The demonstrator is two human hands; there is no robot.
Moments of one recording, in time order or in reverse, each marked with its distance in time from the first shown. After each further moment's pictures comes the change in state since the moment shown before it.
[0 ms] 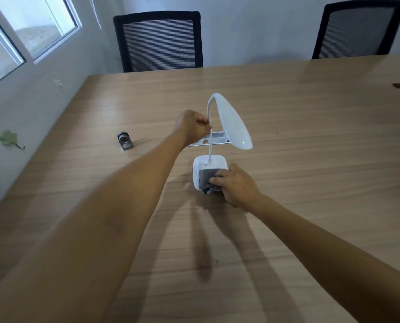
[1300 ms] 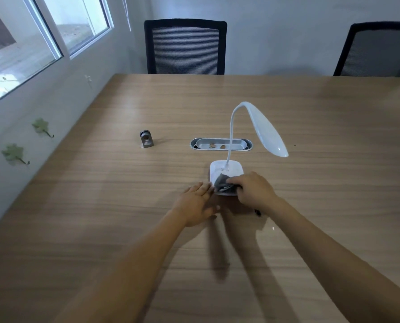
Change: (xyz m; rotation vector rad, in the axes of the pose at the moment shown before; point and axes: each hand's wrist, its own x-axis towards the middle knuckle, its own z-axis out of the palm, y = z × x) left_hand -0.128 -0.115 0.036 0.714 -0.481 0.178; right_hand 0.013 -0.003 -0.004 0.145 -0.196 0.269
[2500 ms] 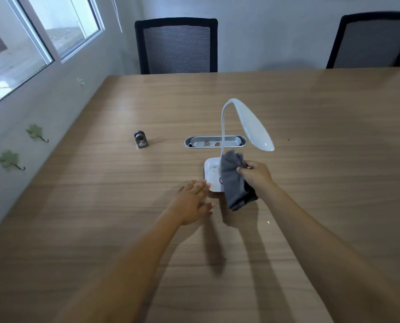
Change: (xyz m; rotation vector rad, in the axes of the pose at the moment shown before) left_hand -0.001 0.000 0.006 -0.005 0.031 -0.022; right_hand 0.020 0.019 0.003 0.932 0.233 0.608
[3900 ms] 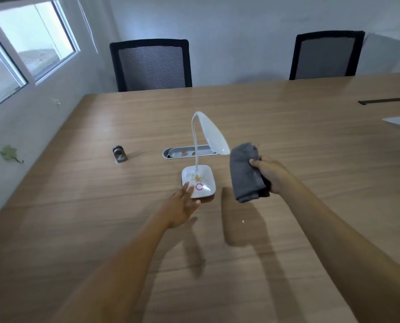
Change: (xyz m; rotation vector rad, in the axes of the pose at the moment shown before) left_hand 0.004 0.029 -0.014 -0.237 -0.017 -0.036; right_hand -0.038 -0.026 -0.108 0.400 -0.094 0.133
